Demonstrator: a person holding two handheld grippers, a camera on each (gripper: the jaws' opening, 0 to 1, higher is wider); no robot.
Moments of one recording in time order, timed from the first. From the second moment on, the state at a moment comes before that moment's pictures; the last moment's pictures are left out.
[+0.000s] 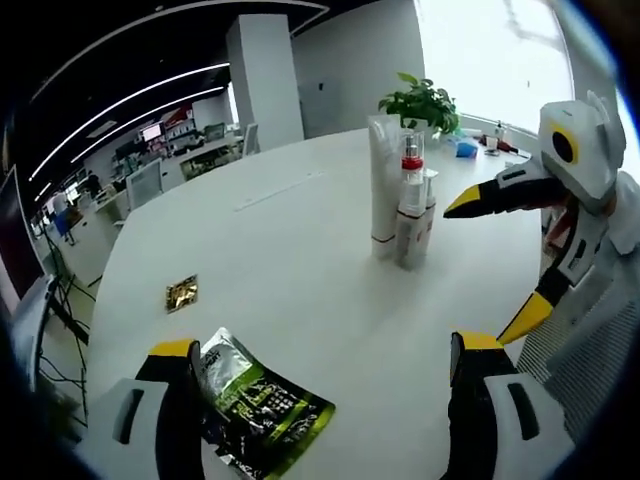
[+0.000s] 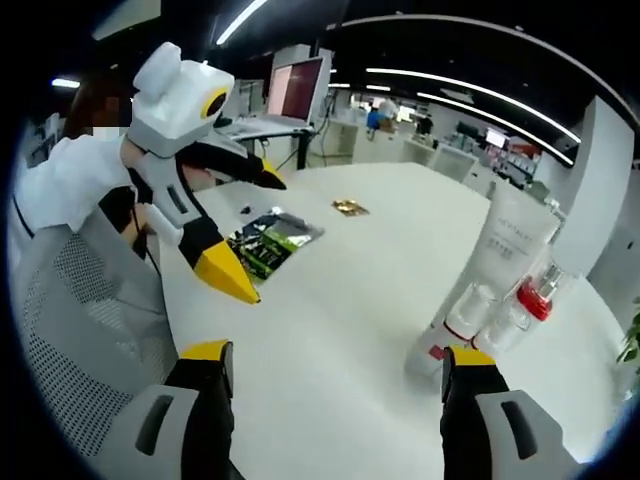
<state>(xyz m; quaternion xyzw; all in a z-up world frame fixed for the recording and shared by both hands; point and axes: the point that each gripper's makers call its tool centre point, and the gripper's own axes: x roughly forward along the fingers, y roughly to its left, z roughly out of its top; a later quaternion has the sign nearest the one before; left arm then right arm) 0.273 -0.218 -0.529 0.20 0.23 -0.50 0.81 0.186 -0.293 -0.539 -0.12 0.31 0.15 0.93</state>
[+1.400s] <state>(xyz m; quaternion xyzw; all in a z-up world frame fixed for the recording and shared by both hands) 0.306 -0.163 -0.535 0.17 0.26 -0.45 0.84 0.213 -0.237 -0.550 -0.12 0.31 0.22 0.92</state>
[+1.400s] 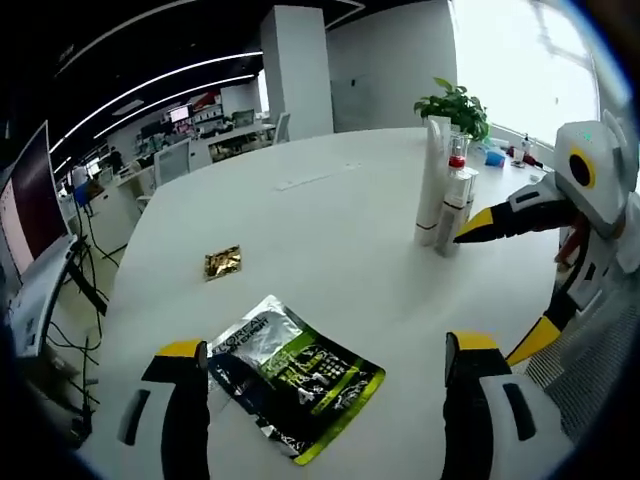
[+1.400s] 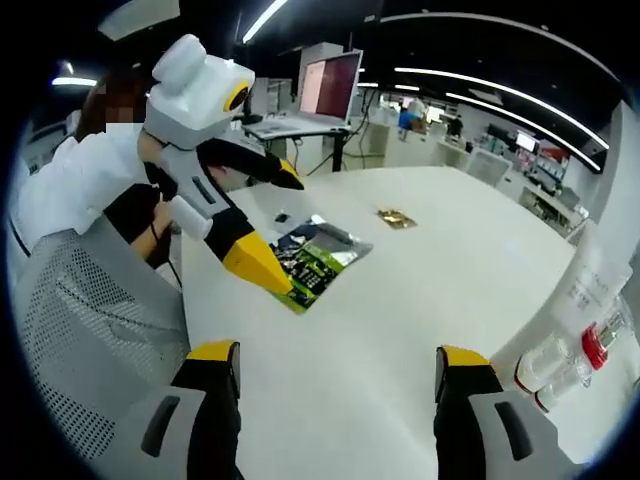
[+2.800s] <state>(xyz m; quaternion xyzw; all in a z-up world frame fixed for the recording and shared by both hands) 0.313 -0.123 -0.583 0.12 0.33 -0.45 0.82 0.253 -0.198 -0.578 -0.10 0.34 0.26 0.90</state>
